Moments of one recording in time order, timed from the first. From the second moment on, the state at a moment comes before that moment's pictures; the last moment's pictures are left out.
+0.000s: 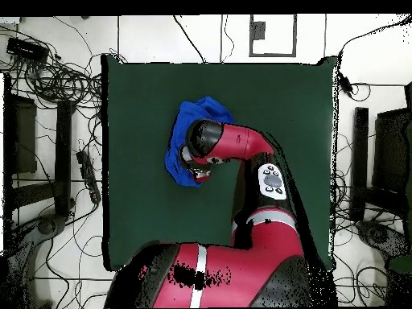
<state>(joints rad) -0.14 -0.25 0.01 1.27 0.01 1.07 2.93</state>
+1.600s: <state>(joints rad) 0.02 -0.40 -0.18 1.11 -0.32 1.07 2.93</state>
